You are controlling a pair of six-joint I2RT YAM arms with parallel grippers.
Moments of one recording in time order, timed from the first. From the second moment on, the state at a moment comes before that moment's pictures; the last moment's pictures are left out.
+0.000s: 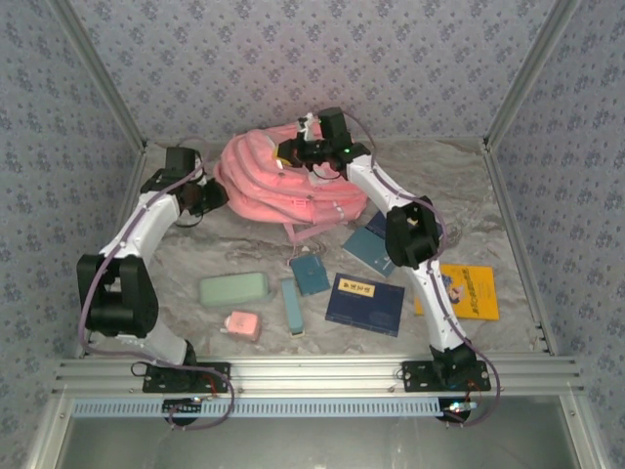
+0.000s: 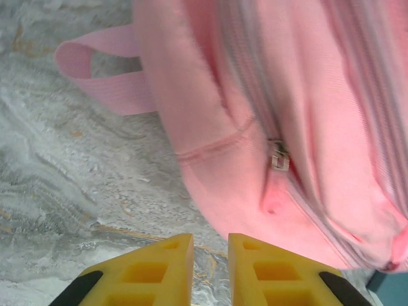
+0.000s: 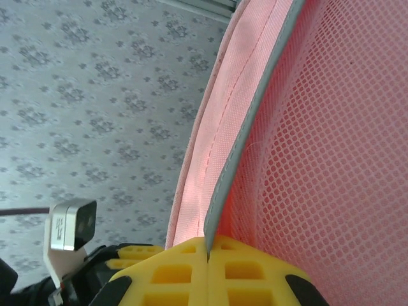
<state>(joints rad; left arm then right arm) -0.09 1.57 1.27 -0.62 0.22 -0.45 0.46 2.51 2.33 -0.23 -0.84 0.94</state>
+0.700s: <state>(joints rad) -0.29 1.55 1.24 -0.59 0.09 -0.17 0.40 2.45 2.30 -0.07 -0.93 1.23</state>
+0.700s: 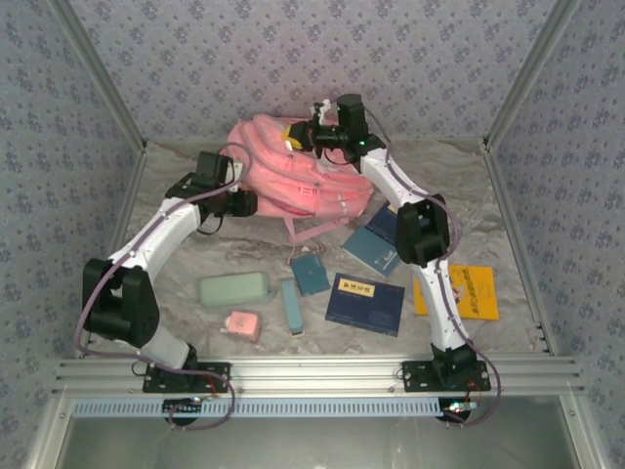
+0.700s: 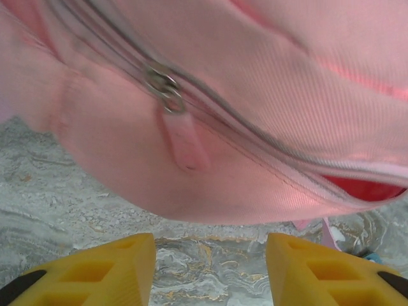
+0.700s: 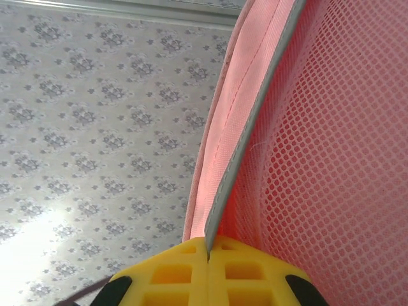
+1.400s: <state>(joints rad) -0.27 1.71 1.39 -0.55 -0.02 -0.16 0.39 2.45 2.25 0.07 -0.96 1.35</state>
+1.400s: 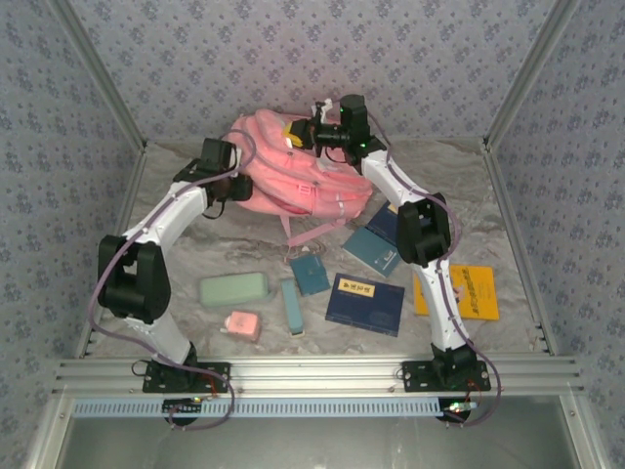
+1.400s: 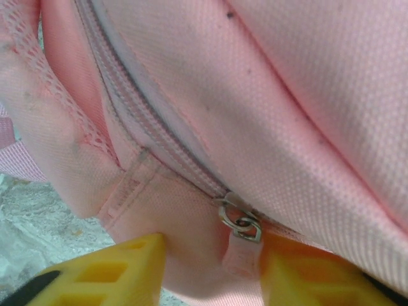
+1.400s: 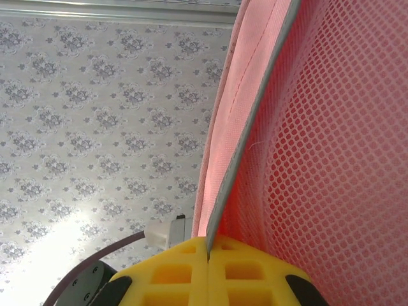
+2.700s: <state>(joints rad) -0.14 1.75 1.40 -0.56 0.14 -0.22 0.41 2.40 2.31 -0.44 -0.94 0.82</state>
